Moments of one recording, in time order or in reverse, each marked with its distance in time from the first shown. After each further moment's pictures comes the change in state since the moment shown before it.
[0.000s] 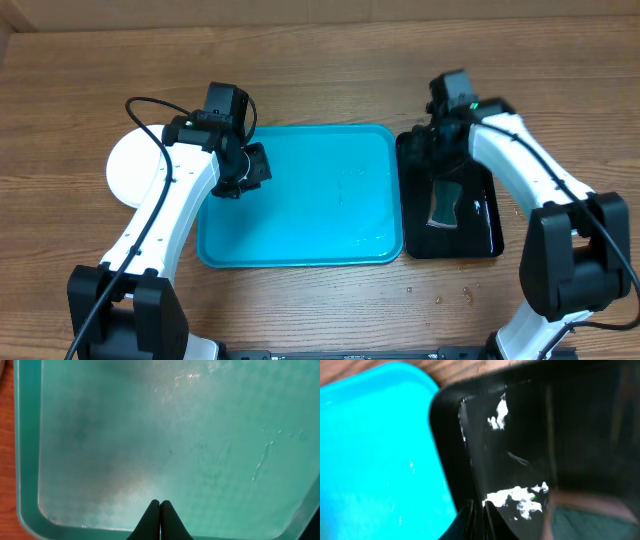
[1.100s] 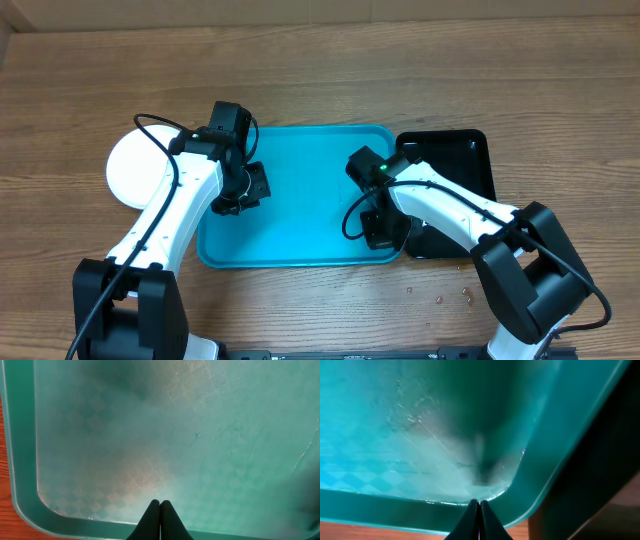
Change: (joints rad) left arm 0.000 0.000 -0.113 0.029 -0.016 0.000; right arm 0.418 -0.001 -0.222 -0.147 0.125 0.001
